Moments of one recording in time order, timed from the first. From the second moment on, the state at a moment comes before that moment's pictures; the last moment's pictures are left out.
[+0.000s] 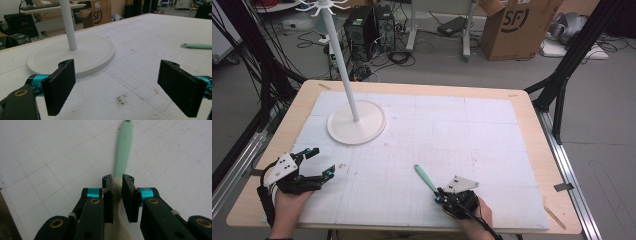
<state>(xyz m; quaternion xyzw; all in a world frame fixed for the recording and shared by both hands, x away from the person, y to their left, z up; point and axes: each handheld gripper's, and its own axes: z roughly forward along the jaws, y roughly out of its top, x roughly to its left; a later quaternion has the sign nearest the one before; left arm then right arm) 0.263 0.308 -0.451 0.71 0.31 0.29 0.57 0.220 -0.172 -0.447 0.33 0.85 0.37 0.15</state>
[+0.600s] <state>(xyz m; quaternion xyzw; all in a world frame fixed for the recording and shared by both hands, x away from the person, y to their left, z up) 0.263 0.307 -0.451 0.71 0.31 0.29 0.56 0.224 -0.175 -0.447 0.33 0.85 0.37 0.16</state>
